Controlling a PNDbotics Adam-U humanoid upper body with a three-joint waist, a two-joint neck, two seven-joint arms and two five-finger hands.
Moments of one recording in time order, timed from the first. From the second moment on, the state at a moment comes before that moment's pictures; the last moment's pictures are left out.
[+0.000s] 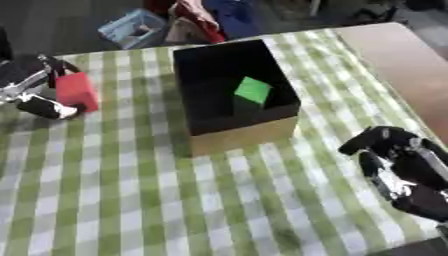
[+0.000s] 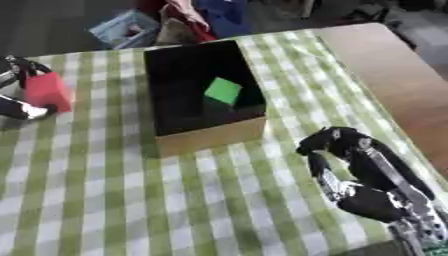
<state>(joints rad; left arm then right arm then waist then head) -0.81 0.78 -0.04 -0.79 -0.90 -0.46 -0.08 -0.32 -0.29 0.19 -1.78 -0.03 -0.20 0.36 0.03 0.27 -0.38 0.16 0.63</state>
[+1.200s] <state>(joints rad) -0.82 0.77 -0.07 -0.94 -0.62 -0.48 -0.09 -0.32 -0.29 0.19 -1.78 -0.03 -0.20 0.37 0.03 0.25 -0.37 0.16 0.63</state>
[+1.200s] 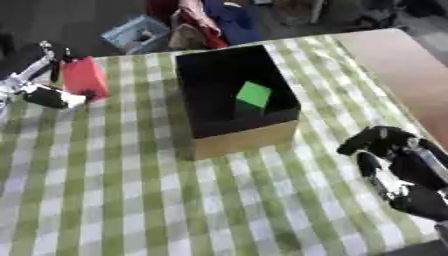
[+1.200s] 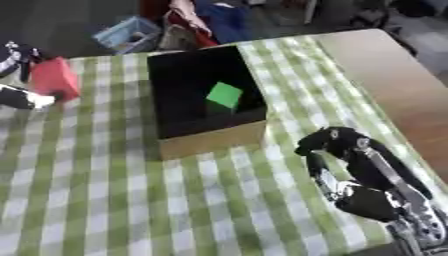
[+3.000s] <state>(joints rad) -0.92 0.59 -0.26 -1.17 -0.58 -0.63 -0.30 -0.34 -0.28 0.22 -1.78 -0.03 -0.20 0.41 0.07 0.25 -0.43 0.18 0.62</state>
